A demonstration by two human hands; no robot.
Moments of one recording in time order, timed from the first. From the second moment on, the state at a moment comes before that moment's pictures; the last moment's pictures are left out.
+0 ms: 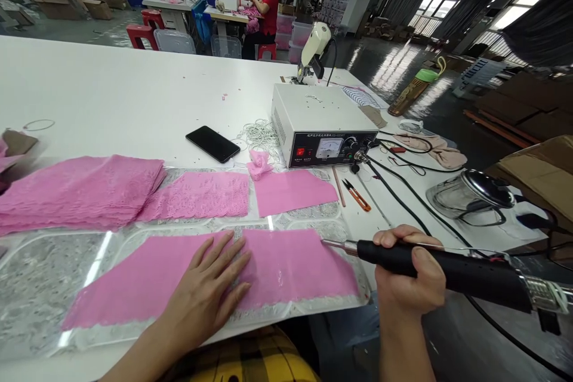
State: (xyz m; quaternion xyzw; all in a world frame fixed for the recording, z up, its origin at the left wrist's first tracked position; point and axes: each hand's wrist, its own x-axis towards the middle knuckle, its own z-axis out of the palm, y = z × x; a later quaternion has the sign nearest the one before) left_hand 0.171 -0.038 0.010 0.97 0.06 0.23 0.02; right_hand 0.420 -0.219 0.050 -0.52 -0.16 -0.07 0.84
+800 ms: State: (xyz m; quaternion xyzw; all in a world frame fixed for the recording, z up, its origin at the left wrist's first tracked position) left_hand 0.170 -0.033 0.007 0.97 0.05 0.22 0.02; right_hand 0.422 -0.249 0.049 -0.52 -0.16 -0.09 0.83
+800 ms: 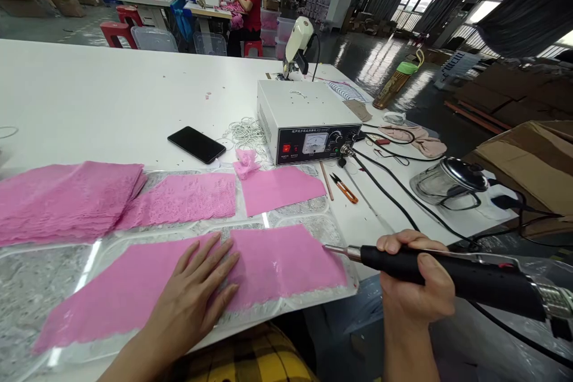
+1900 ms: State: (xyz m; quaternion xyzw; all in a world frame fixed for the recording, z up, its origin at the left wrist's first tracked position) left_hand 0.172 -0.029 0.007 0.98 0.03 0.21 -0.01; right_hand 0.417 -0.298 0.057 -0.53 -0.13 -0.09 0.83
